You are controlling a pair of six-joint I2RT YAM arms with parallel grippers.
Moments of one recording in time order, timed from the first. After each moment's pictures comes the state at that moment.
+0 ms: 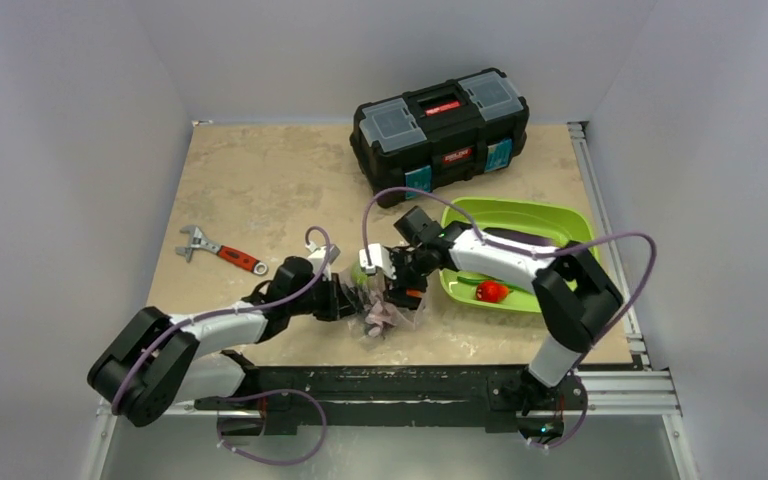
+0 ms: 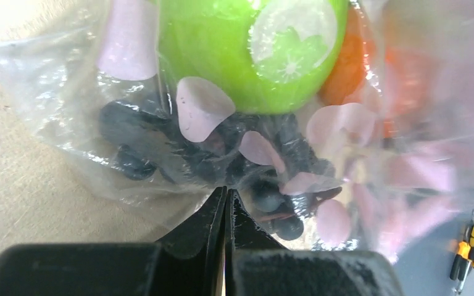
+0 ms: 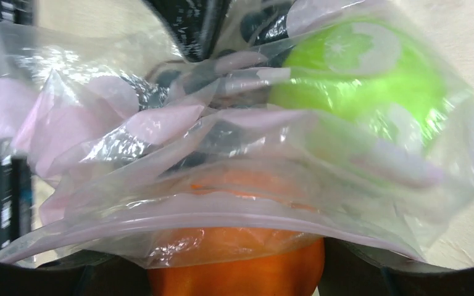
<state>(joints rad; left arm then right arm) -0.59 1.25 0.27 0.30 0.37 -0.62 0.78 1.72 1.08 -0.52 -0.45 -0.77</state>
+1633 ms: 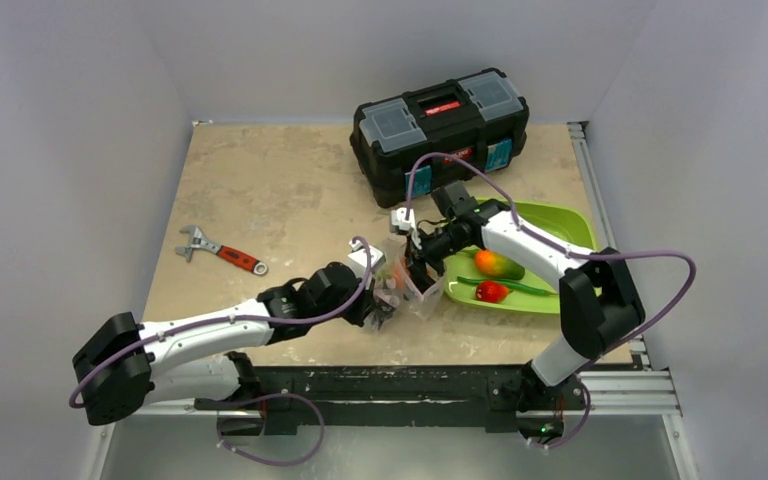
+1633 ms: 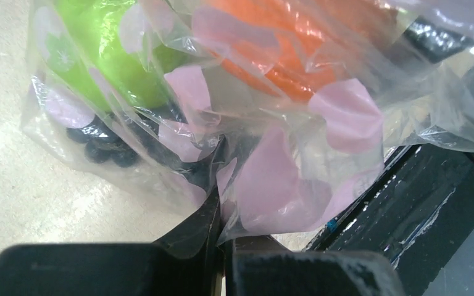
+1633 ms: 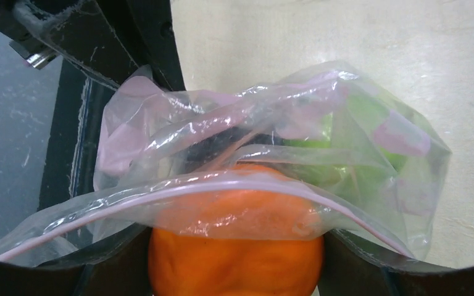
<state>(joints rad) -1.01 1.14 0.57 -0.10 -0.11 -0.39 0.56 1.60 1.11 -0.67 -0.83 -0.72</state>
